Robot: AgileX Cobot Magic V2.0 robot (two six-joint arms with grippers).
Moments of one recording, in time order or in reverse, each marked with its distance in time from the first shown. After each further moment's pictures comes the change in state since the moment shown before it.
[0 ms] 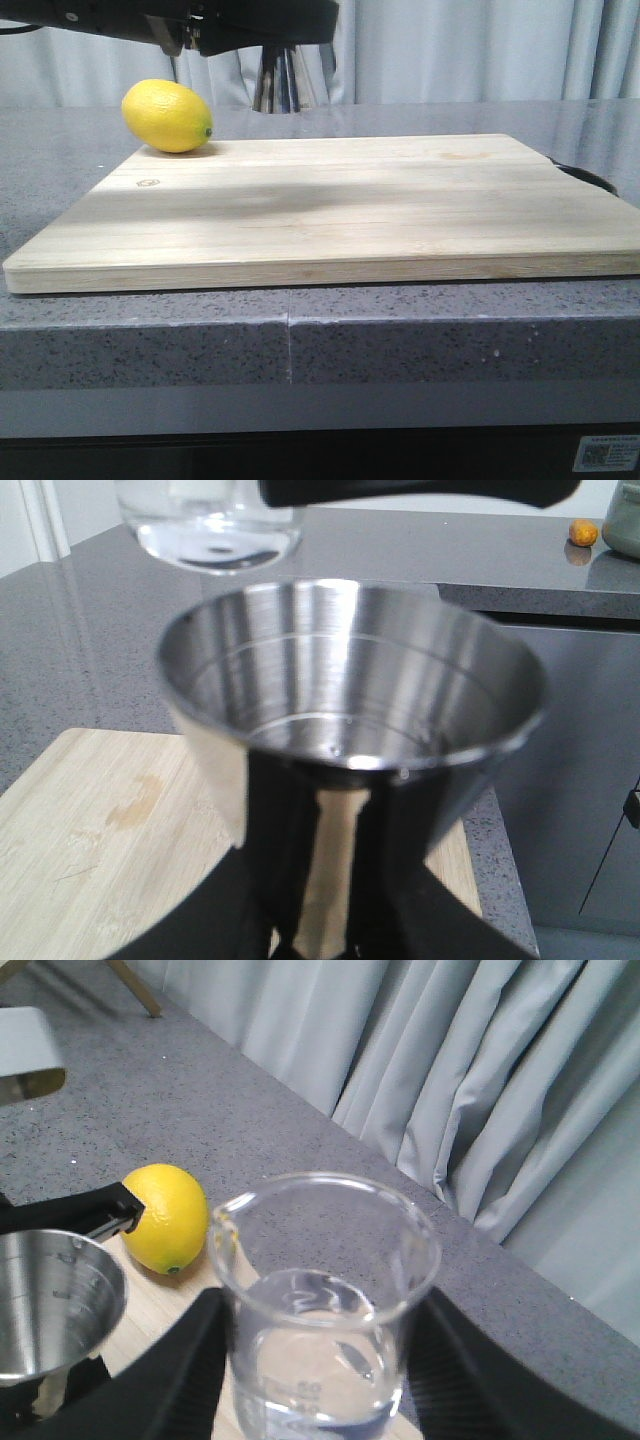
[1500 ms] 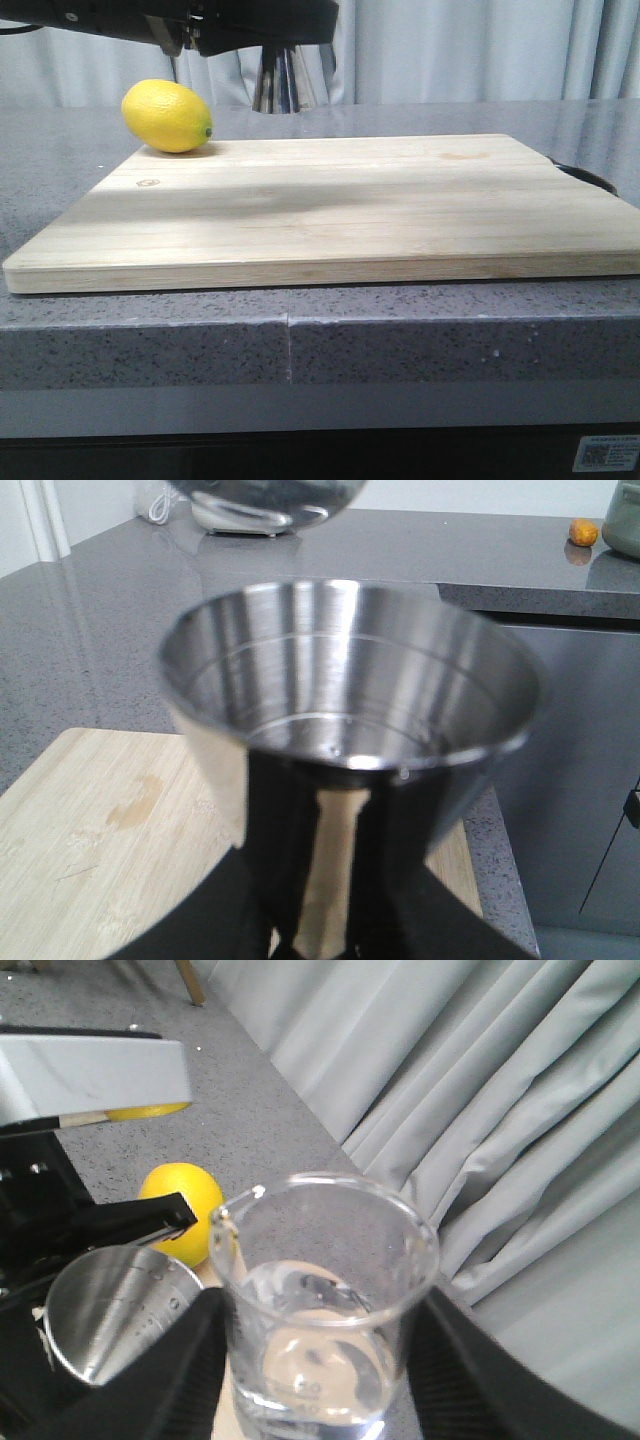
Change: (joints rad) left arm 0.000 0.000 0.000 0.000 0.000 0.000; right arm 0.122 0.000 -0.062 -0.233 0.100 0.000
